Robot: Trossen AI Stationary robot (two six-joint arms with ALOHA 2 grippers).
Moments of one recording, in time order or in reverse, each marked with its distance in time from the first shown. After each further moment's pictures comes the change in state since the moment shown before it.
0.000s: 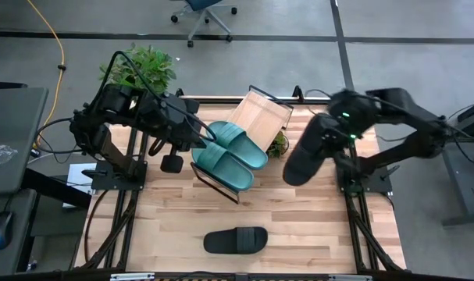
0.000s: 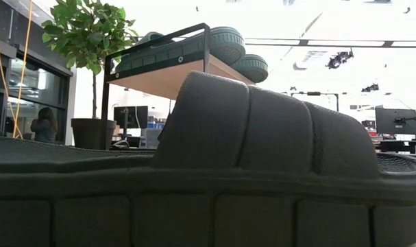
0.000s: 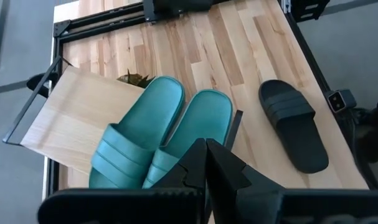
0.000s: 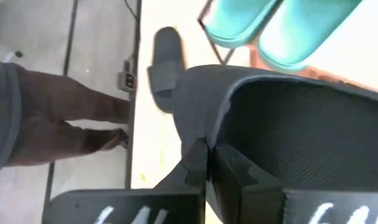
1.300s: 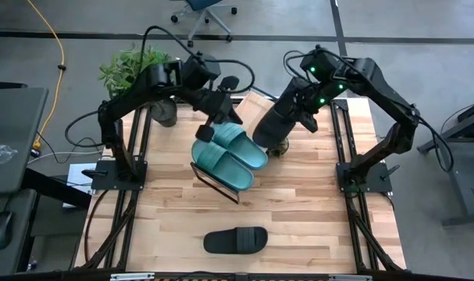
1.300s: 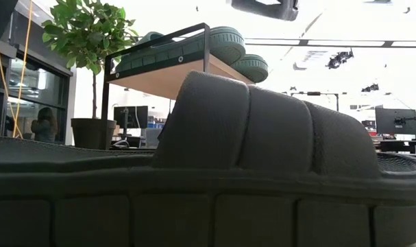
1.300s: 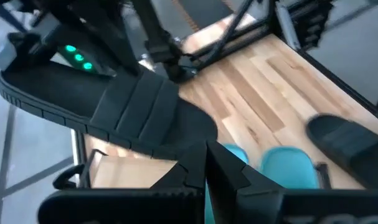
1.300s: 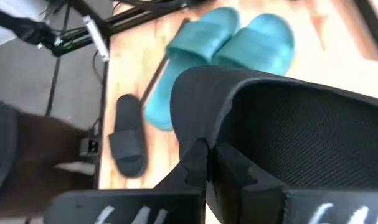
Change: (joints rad) left arm 0.355 0.168 0.000 0.333 0.412 0.459; right arm -0.343 0.291 0.280 0.052 -0.127 -0.205
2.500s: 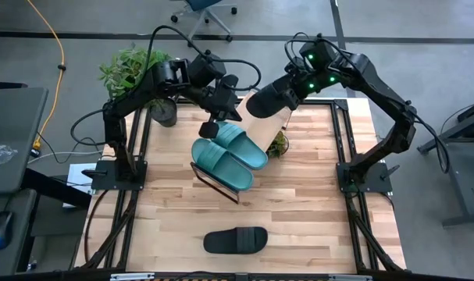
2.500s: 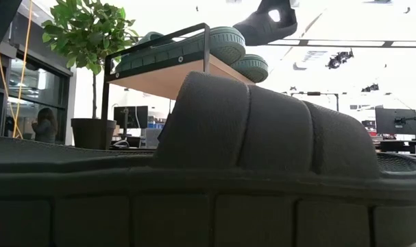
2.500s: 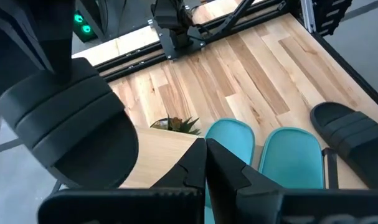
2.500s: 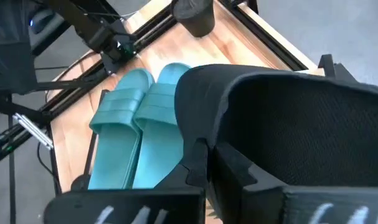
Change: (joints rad) left arm 0.031 0.026 0.000 -0.066 -0.045 -0.059; right arm -0.127 0.006 -0.093 0.231 0.170 0.283
